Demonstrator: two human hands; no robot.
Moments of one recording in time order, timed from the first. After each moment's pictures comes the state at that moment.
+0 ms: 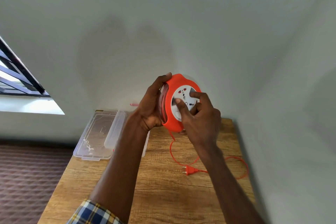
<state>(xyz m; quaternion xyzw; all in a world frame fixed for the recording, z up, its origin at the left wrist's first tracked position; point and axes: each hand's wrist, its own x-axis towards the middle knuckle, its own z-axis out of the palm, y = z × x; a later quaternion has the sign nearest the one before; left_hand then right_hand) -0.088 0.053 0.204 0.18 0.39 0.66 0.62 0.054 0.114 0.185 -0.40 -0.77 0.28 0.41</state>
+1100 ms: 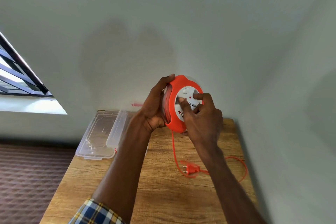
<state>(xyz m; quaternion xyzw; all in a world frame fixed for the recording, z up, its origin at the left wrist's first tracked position) -0.082 0.055 0.202 0.17 0.40 0.66 0.61 0.053 0.112 0.188 -0.45 -0.77 0.28 0.37</state>
